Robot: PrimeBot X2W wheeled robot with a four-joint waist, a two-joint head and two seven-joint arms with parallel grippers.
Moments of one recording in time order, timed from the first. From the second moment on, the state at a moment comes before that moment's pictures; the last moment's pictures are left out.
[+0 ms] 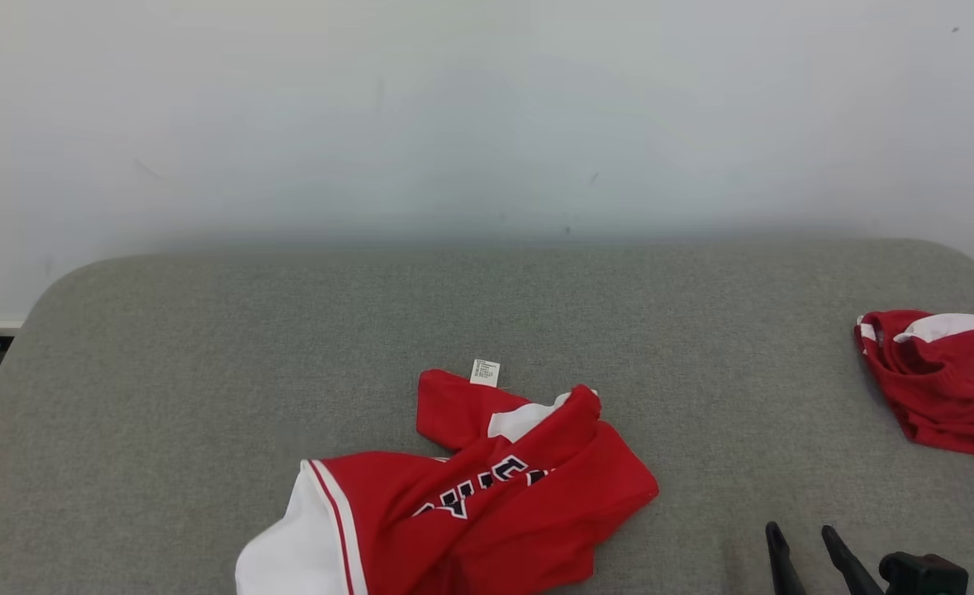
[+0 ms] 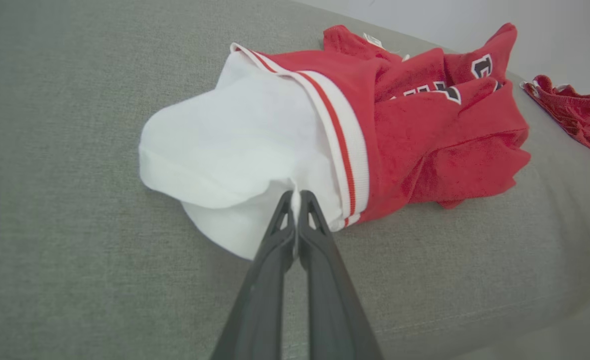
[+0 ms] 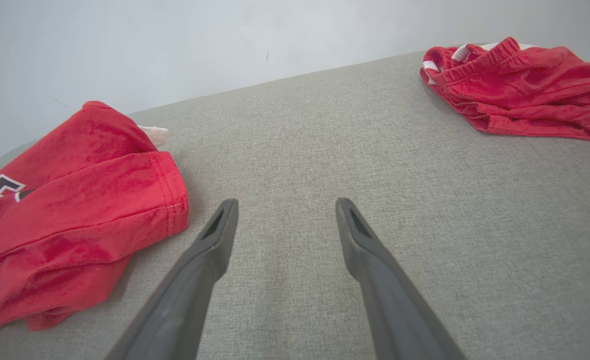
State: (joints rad) left arm 0.04 0.37 -0.64 0.23 -0.66 0.12 -0.14; right arm 0.13 -0.18 0.13 0.24 0.51 -0.06 -0.14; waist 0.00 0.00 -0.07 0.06
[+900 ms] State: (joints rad) left arm 0.08 0.34 -0.46 0.07 -0.59 0.12 0.02; right arm 0.07 -0.18 0.14 0.28 0.51 -0.04 -0.14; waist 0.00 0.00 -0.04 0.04
